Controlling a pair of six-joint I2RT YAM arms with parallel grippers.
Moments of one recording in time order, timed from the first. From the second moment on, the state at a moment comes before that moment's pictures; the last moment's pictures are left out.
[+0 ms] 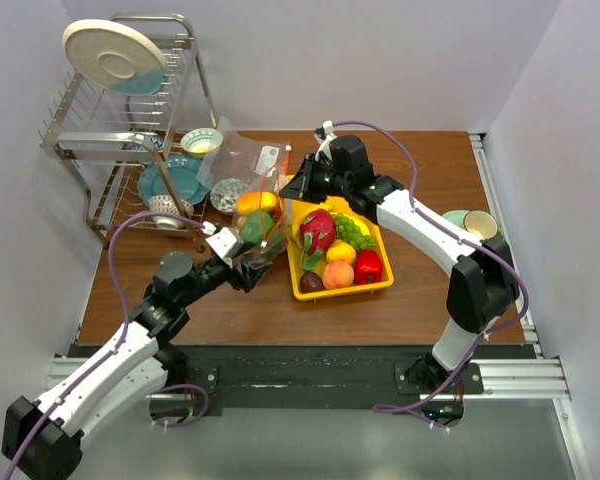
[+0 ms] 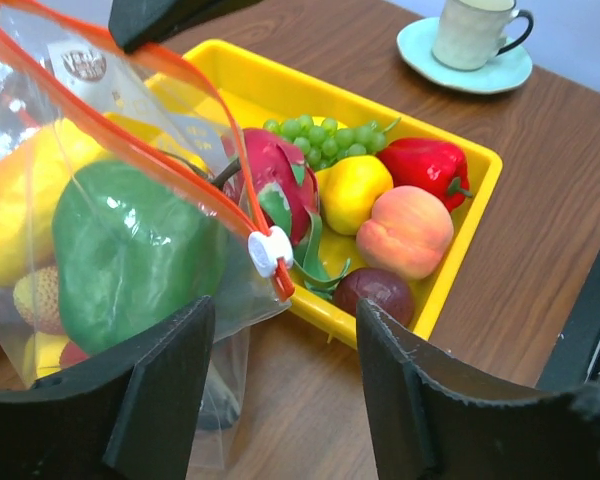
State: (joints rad) left arm -0.54 0.67 0.39 0.18 0.31 -0.02; right arm 0.60 1.72 1.45 -0.18 -0.34 0.75
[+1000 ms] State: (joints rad) left arm -0.54 0.70 0.46 0.13 0.23 -0.02; right arm 0.60 1.71 1.45 -0.23 -0.41 0.62
